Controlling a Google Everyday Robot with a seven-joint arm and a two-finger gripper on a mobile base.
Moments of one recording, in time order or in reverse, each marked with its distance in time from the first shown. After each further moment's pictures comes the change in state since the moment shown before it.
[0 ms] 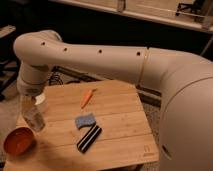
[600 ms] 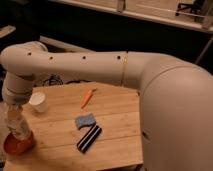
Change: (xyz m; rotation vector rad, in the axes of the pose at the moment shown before) arm 0.033 0.000 0.051 0.047 0.069 -0.110
